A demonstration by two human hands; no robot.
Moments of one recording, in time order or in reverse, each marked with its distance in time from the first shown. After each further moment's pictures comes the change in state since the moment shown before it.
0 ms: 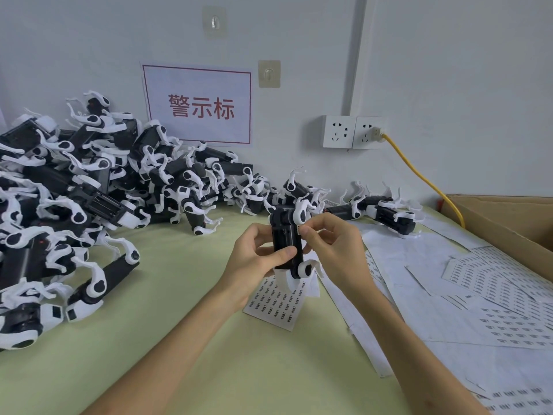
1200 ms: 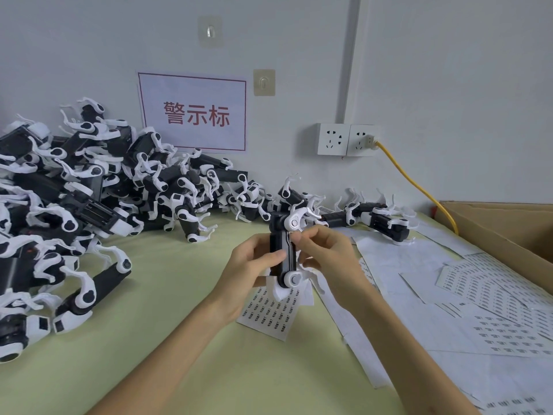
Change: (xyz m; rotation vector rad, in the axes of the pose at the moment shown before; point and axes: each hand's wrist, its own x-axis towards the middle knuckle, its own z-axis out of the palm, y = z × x) left_hand 0.000 -0.002 -0.003 -0.028 -0.116 -0.002; right_hand 0.004 -0.001 -0.005 0.339 -0.139 0.253
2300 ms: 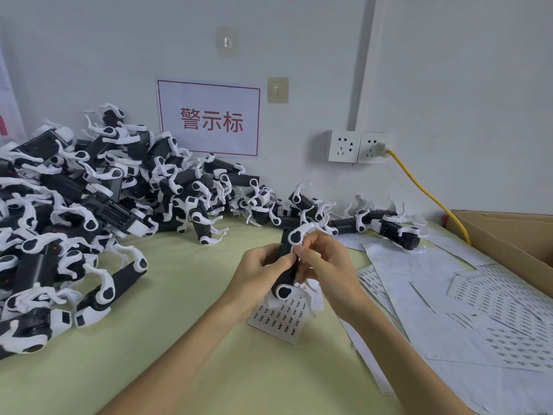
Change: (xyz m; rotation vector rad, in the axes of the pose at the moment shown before) left_hand 0.000 0.000 0.001 0.079 -0.020 0.052; right_hand -0.003 0.010 0.017 -0.015 -0.044 -0.074
